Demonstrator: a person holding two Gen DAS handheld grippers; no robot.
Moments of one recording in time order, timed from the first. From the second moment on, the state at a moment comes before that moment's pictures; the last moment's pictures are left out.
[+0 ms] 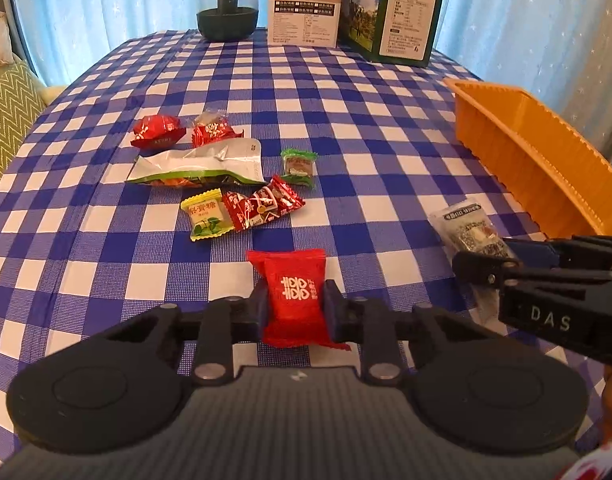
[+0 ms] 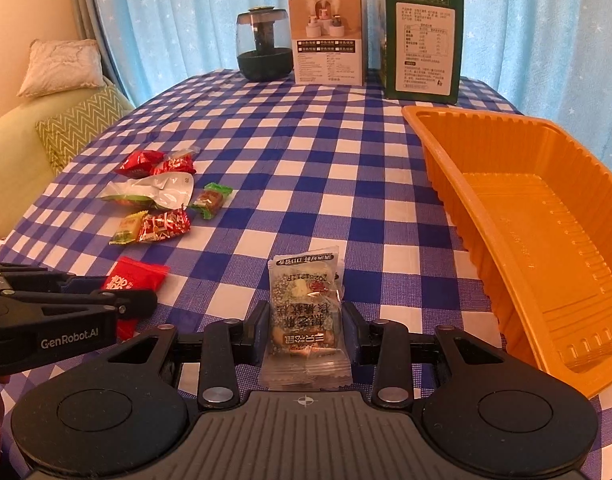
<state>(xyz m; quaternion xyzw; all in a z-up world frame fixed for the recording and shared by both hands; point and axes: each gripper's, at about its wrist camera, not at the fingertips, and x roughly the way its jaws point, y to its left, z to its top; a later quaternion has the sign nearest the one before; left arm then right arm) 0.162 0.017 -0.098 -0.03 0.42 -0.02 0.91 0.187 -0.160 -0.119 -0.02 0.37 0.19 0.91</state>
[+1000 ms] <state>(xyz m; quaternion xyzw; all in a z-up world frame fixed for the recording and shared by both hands) 0.209 -0.133 -0.006 -0.01 0.35 -0.15 0.92 0.185 -0.323 -0.034 0.07 0.26 0.03 0.96</state>
